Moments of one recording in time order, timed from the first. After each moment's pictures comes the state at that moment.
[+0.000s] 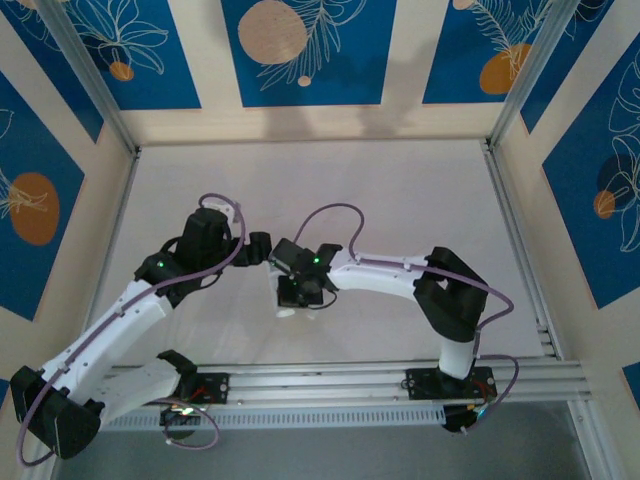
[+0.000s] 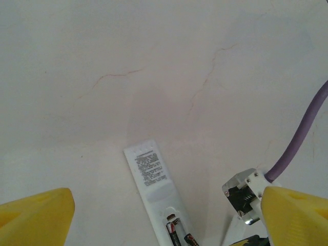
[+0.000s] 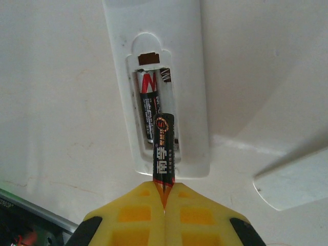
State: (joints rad) left arm -0.55 0.99 0.91 -0.60 -0.07 -0.46; right arm 1.05 1.84 1.28 -0.66 -0.12 1.00
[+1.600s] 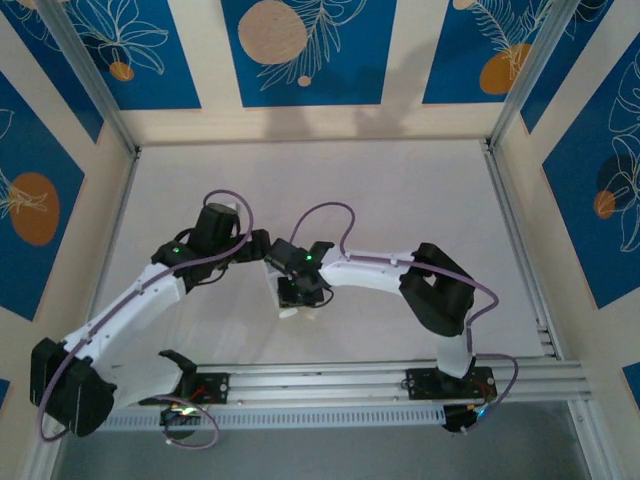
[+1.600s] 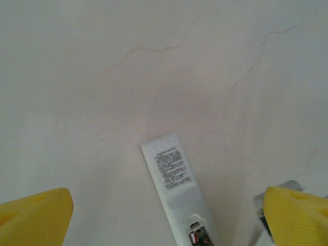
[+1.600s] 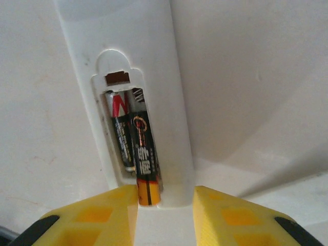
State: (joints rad) left arm -0.51 1.15 0.90 -0.60 -0.09 -0.54; right arm 1.04 1.89 1.32 -0.71 -0.09 0.90
